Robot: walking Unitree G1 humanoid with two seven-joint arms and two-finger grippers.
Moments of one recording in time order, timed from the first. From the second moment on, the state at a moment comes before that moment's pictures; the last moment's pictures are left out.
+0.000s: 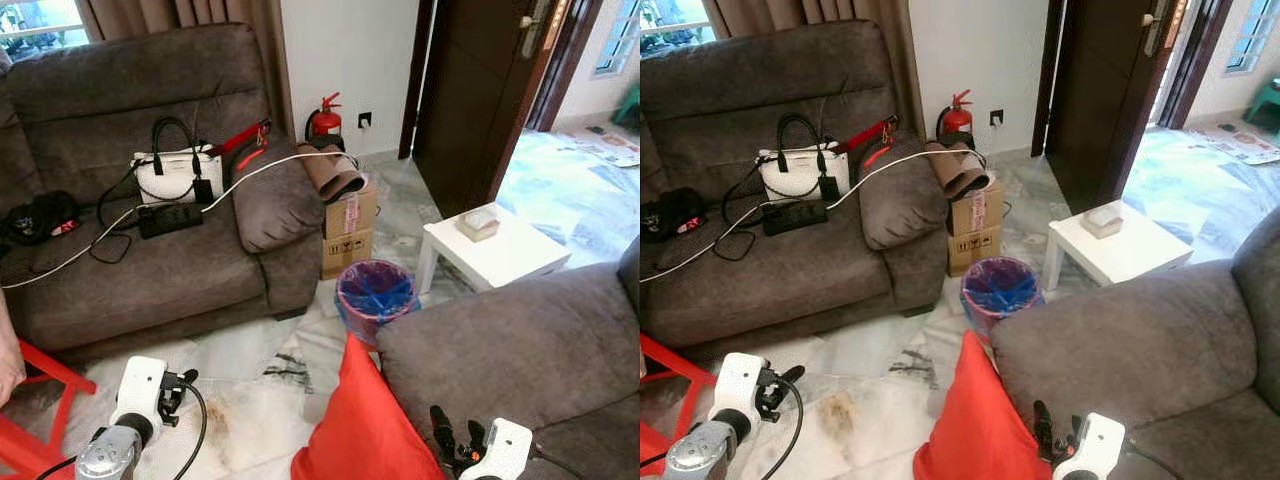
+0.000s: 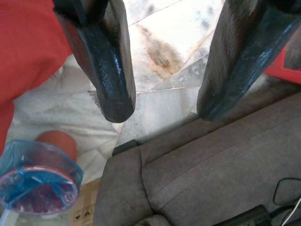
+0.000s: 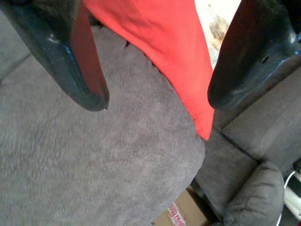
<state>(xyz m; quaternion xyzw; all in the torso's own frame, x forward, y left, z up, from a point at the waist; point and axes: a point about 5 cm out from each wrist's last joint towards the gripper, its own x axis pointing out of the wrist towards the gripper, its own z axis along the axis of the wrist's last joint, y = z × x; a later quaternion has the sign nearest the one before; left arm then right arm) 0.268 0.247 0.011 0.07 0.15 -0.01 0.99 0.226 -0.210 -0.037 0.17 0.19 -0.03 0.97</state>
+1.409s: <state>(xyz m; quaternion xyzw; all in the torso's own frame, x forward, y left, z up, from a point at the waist) 0.256 0.248 0.003 0.04 0.14 0.02 0.99 0.232 -0.212 -0.035 0.13 0.22 0.00 0.97</state>
